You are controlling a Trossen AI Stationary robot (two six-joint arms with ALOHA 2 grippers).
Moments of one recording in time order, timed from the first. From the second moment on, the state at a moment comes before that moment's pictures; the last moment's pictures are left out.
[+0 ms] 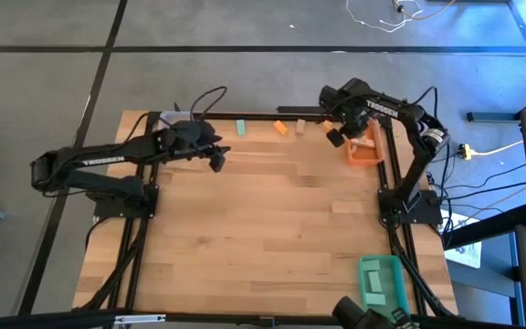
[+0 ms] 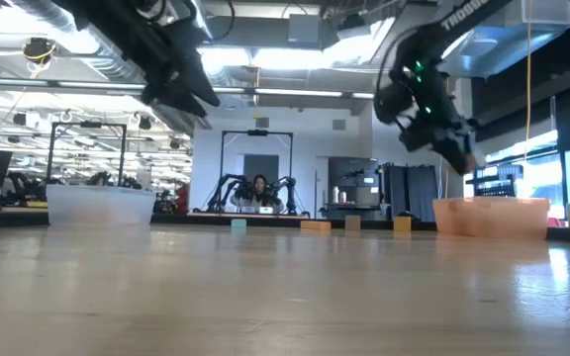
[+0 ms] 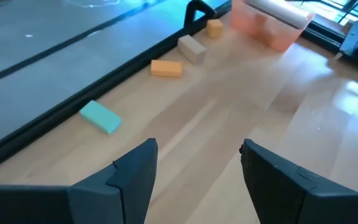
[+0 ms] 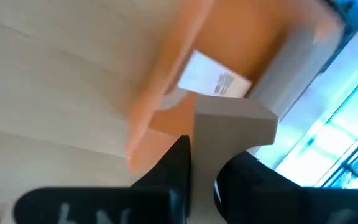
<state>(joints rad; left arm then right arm) 0.35 1.04 0.75 -0.22 -0.22 -0.30 -0.79 1.78 1.42 -1.45 0.27 0.30</state>
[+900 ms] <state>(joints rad) 0.45 1.12 0.75 -0.18 -0.11 -0.30 -0.88 1.78 1.17 -1.35 0.16 0.20</state>
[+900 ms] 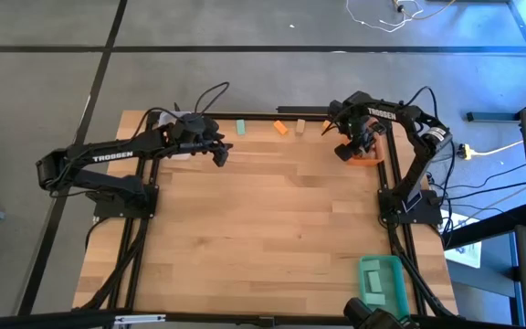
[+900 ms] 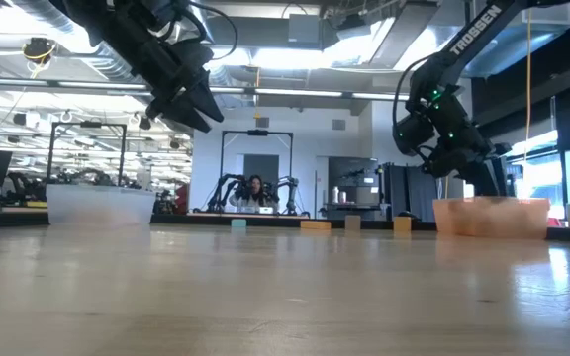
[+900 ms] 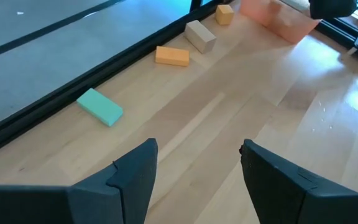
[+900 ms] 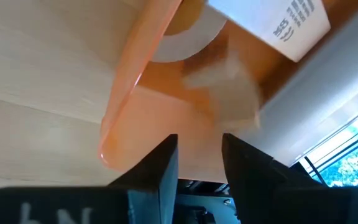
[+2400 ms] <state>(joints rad) 0.46 1.12 0.75 -0.19 -0.11 -0.31 -0.77 1.80 1.45 -0.76 -0.13 0.52</state>
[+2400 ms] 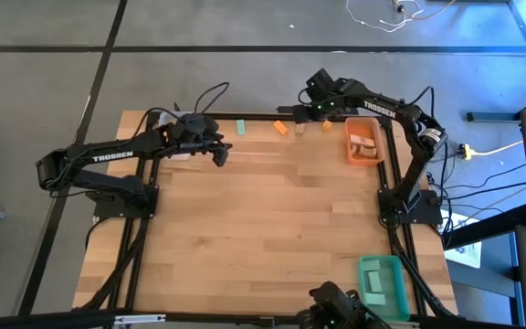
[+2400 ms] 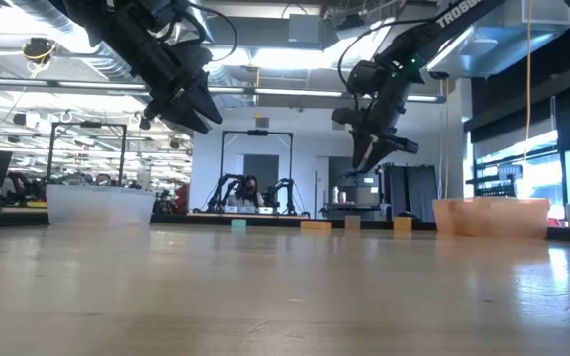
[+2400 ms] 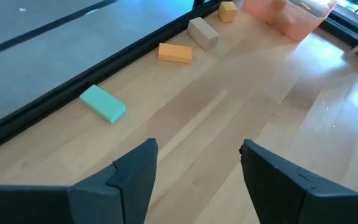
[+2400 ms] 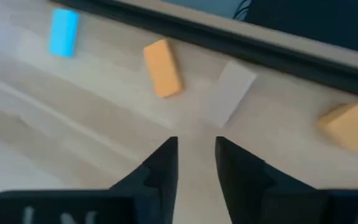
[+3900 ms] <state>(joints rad) 0.46 1.12 0.75 -0.20 0.03 -0.09 -0.76 1.81 1.45 -0.70 -0.19 0.62</state>
